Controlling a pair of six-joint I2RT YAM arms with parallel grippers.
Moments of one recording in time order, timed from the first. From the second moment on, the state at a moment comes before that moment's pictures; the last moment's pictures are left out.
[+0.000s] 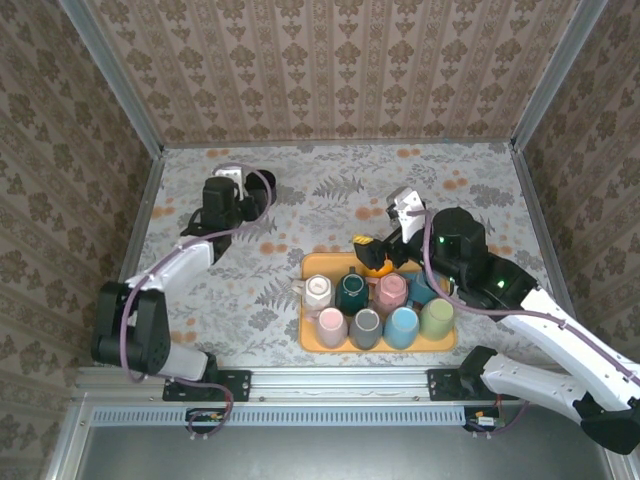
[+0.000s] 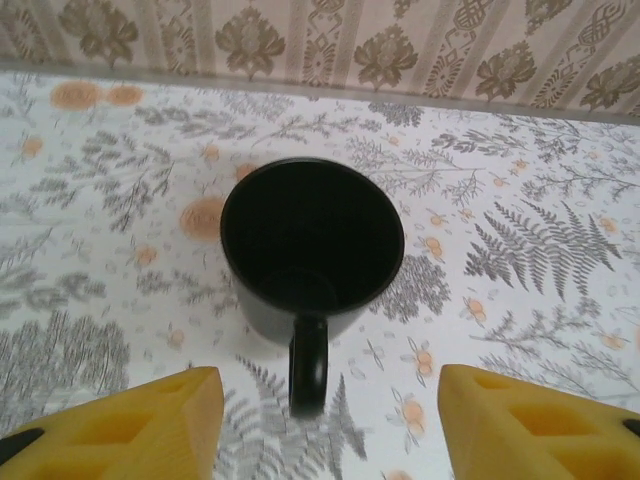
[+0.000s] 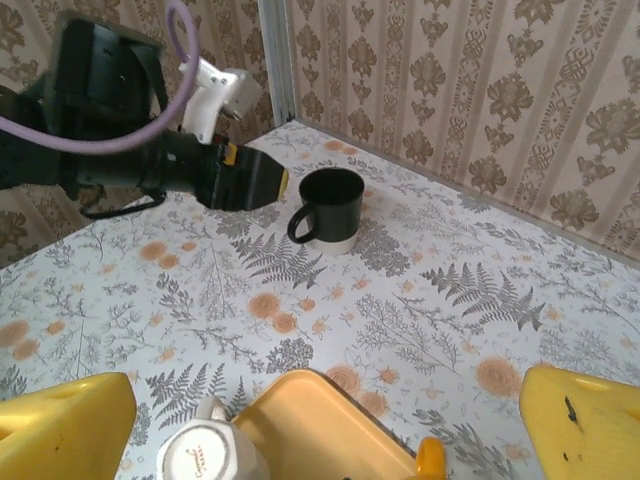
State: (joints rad) left arm -0.29 1.40 0.88 0.00 -0.03 -0.25; right arm 0.73 0.91 1.04 -0.42 0.03 0.03
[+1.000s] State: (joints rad) left arm -0.43 0.91 0.86 -0.61 0.28 -0.40; right arm 0.67 1.55 1.48 -0.96 0.11 0.32
